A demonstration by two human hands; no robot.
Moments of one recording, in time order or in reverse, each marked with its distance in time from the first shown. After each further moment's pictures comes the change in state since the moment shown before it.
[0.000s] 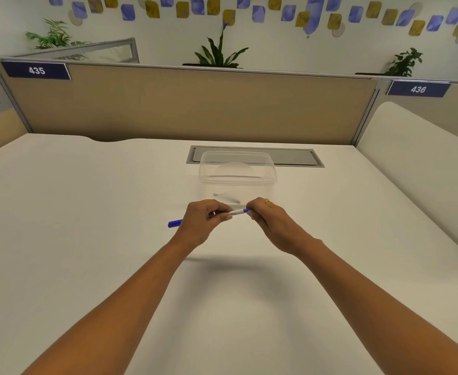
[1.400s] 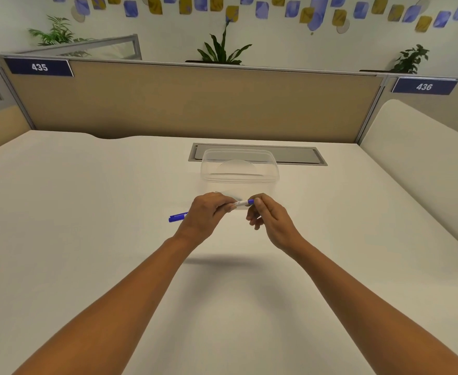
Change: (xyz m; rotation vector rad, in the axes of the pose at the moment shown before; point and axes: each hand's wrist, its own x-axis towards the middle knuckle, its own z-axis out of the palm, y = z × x) left_hand 0.008 0.002 0.000 0.183 0.018 0.288; right_hand 0.004 -0.009 0.014 0.638 0.167 0.321
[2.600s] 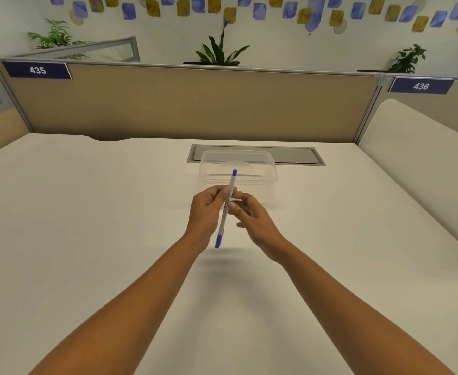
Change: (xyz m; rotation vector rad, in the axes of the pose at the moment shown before) left_hand 0.006 0.030 0.006 -0.628 0.211 -0.532; right_hand 0.001 -0.015 0.027 0.156 -0.049 0.185
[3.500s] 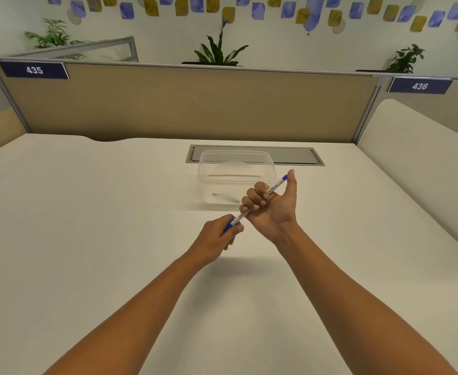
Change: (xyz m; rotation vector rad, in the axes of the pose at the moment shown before) left_hand -0.016 -0.039 -0.004 0.383 -0.383 -0.030; right_hand 0.018 -0.016 -0.022 1.000 0.032 0.148
